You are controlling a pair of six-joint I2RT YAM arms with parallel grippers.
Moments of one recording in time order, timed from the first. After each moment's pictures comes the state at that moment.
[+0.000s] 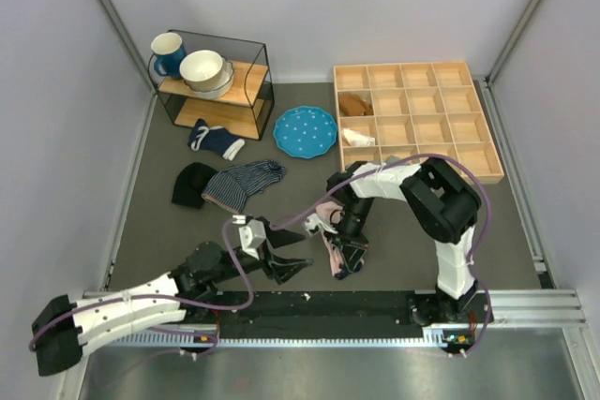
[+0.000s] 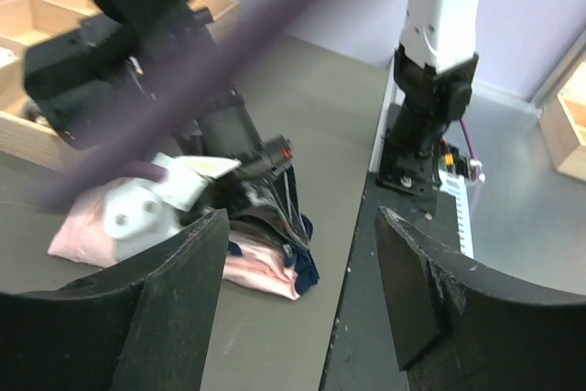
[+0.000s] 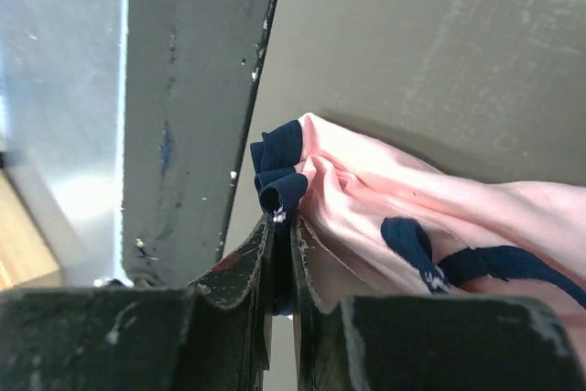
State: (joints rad) left arm -1.03 0.48 0.05 0.60 0.23 -0.27; right arm 0.78 1.95 1.15 -1.12 -0.80 -1.10
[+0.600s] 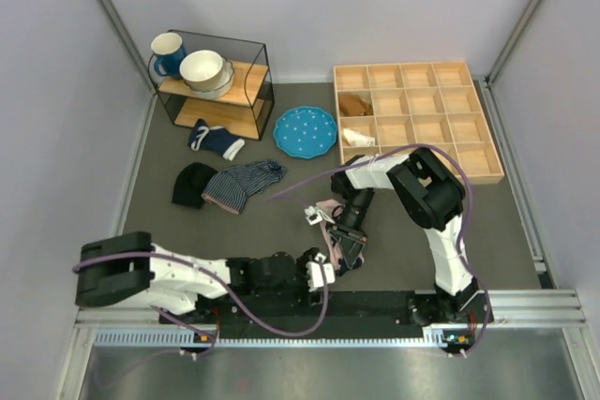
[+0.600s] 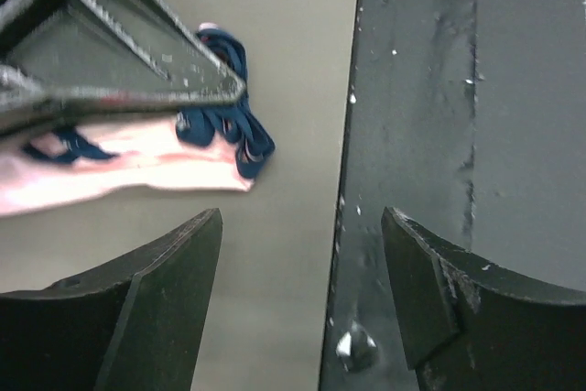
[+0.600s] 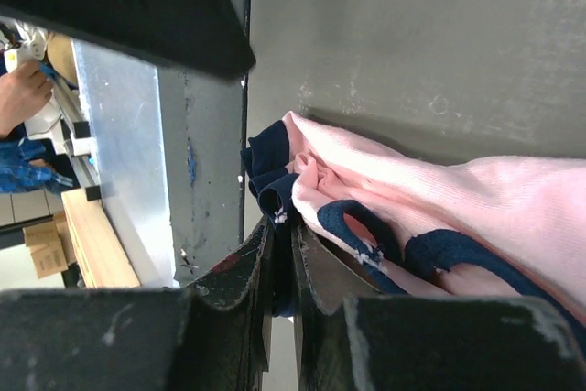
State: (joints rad) left arm -1.37 1.18 0.22 0.51 0.05 0.06; right arm 0.70 2.12 1.27 -1.26 -0.89 -1.03
